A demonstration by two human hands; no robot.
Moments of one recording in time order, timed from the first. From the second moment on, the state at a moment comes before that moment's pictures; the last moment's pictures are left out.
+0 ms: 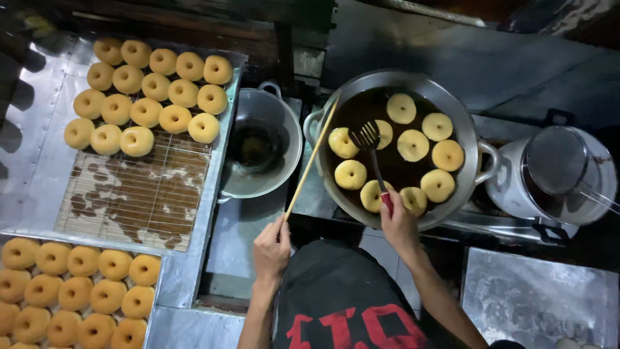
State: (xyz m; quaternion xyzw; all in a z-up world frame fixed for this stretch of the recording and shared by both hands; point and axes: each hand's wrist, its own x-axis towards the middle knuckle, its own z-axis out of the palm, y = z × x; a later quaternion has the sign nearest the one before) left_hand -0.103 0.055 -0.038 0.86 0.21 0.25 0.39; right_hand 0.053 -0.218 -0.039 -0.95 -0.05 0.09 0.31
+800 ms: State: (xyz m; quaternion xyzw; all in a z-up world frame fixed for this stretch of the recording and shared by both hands) left_hand -0.134 0.006 -0.042 0.86 0.30 0.18 0.36; right_hand 0.028 -0.225 0.003 -0.88 -0.05 0.25 0.41
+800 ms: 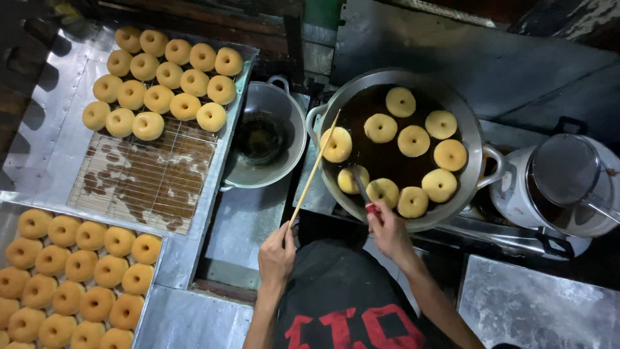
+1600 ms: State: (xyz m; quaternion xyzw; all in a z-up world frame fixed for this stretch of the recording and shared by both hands) left_hand -0.209 0.076 -0.089 0.69 0.52 0.26 0.43; right_hand 0.038 -0.107 -0.005 -0.63 0.00 0.47 0.62
